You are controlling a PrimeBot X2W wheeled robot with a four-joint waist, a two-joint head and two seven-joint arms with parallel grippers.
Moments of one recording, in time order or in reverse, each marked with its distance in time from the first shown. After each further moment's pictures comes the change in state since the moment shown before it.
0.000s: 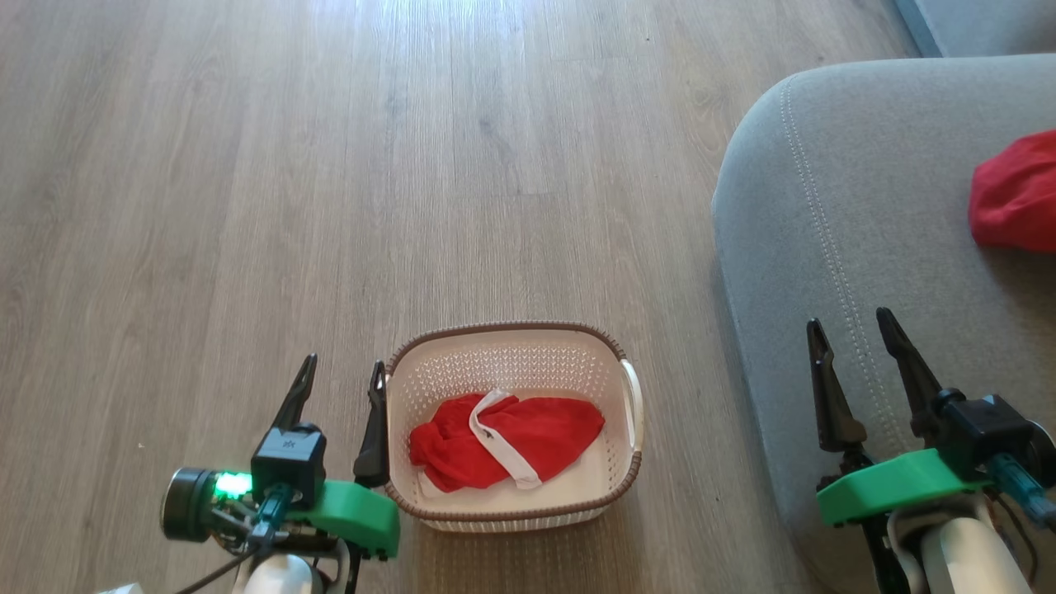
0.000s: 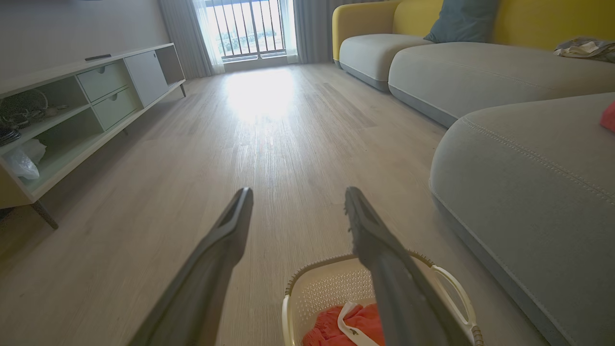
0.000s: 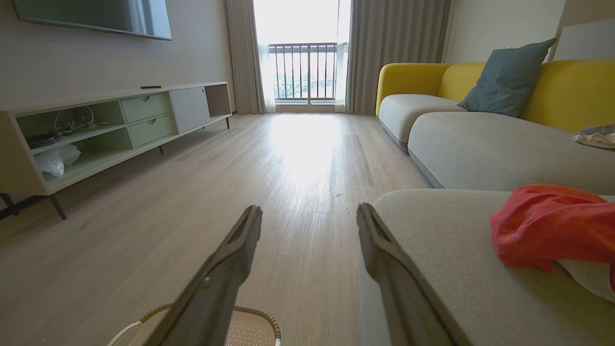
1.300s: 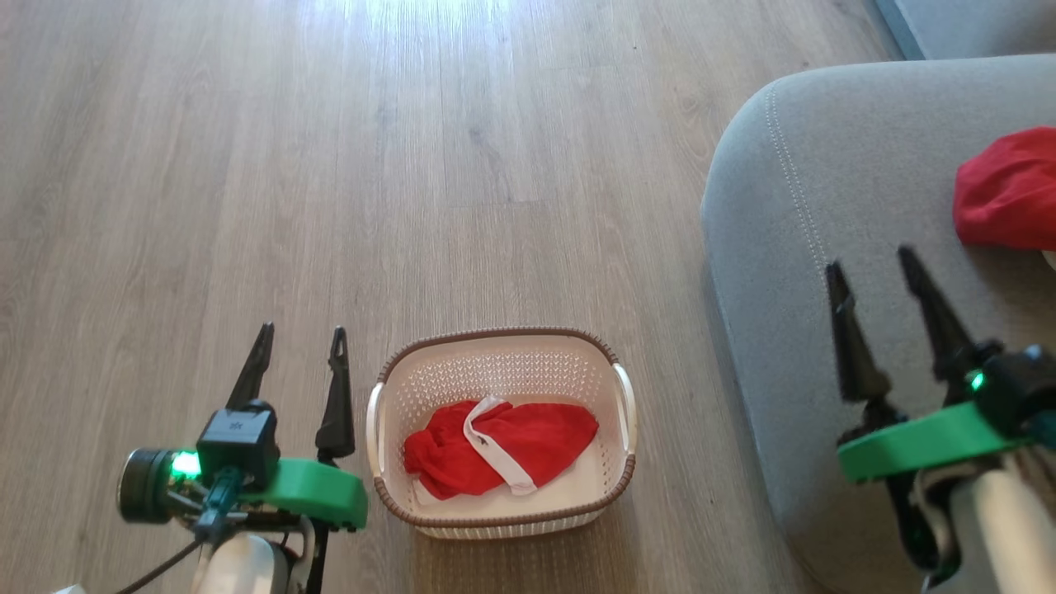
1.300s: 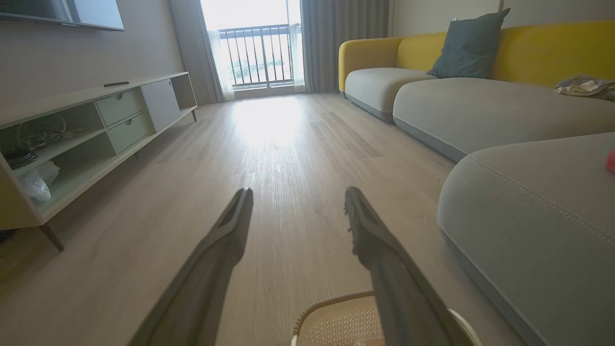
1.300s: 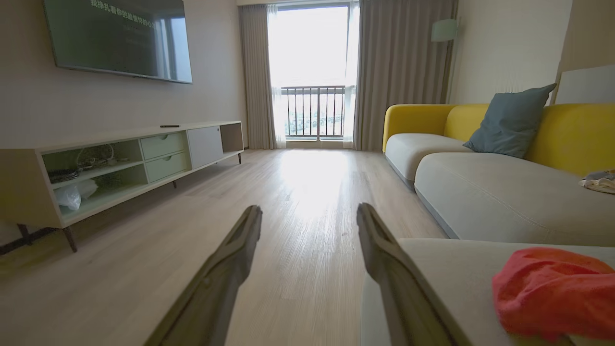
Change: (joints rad) left arm -0.019 0.003 0.072 -0.067 -0.015 -0.034 0.000; right arm -0.103 -0.106 0.044 -0.048 0.126 0.000 0.000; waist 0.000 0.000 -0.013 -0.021
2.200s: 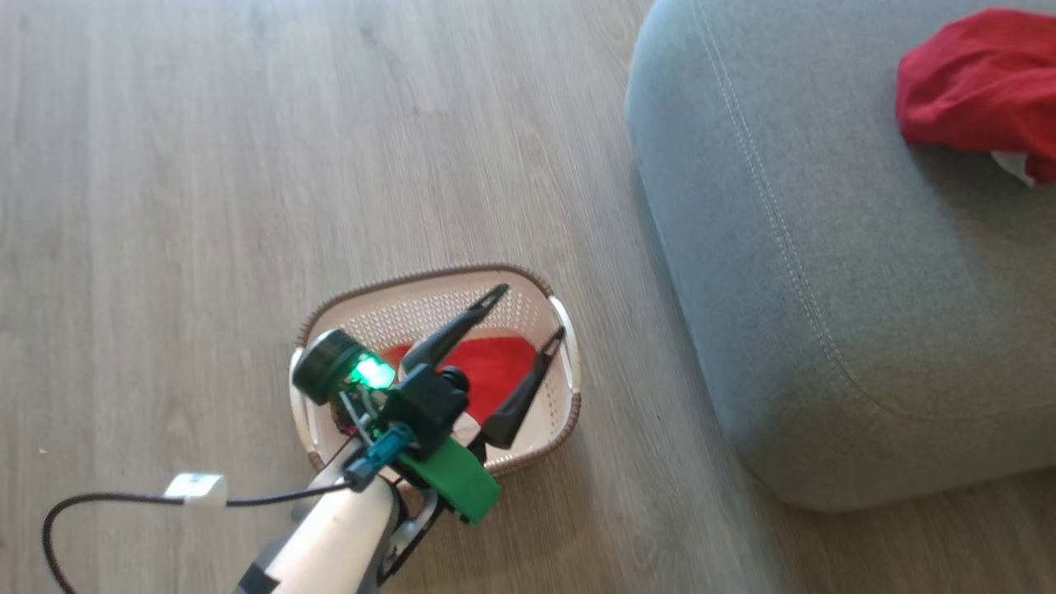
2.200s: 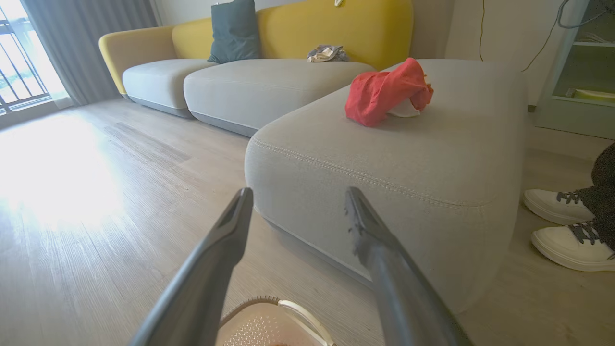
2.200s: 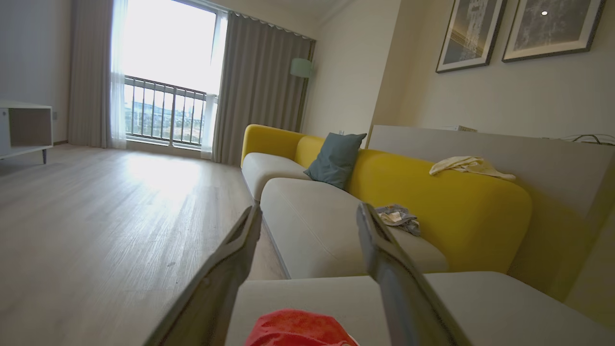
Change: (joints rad) left arm -0.237 0.062 -0.395 0.061 -0.011 -0.222 0.000; right arm -0.463 -0.203 -0.275 0.323 -0.097 0.000 0.000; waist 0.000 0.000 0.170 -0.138
